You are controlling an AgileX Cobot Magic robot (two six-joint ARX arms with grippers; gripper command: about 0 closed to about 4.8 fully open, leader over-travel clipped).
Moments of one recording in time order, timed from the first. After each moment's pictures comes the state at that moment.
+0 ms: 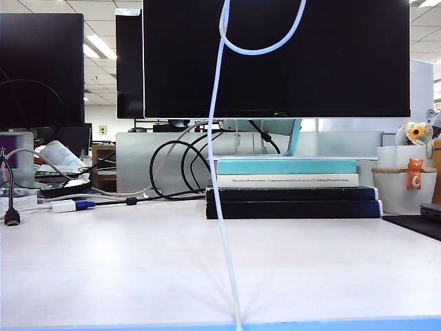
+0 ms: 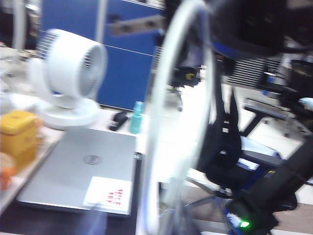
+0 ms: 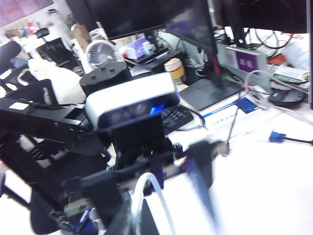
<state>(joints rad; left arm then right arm) -0.67 1.37 1.10 0.27 0.89 -0.13 0.29 1.04 1.34 -0.45 -1.01 0.19</state>
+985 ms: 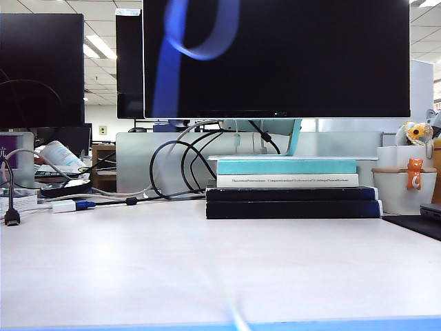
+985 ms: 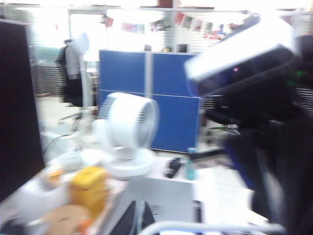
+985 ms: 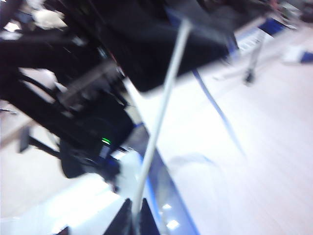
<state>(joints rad) -0.62 1.35 1.10 0.49 0.70 -0.12 0.30 1.04 1.34 -0.93 -1.03 -0.10</state>
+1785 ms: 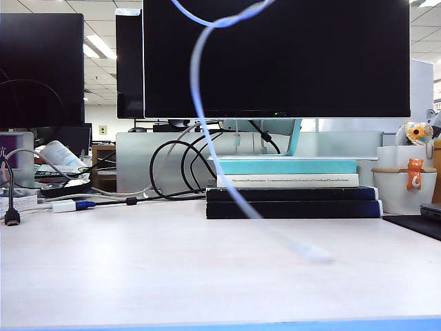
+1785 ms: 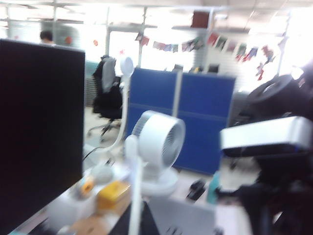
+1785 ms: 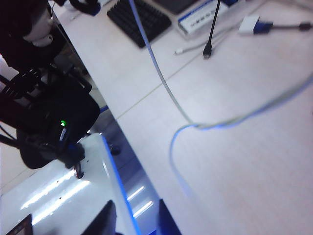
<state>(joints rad) -0.59 1.30 1.10 0.52 0.66 -0.22 0.30 1.04 1.31 -0.95 -0.89 -0.14</state>
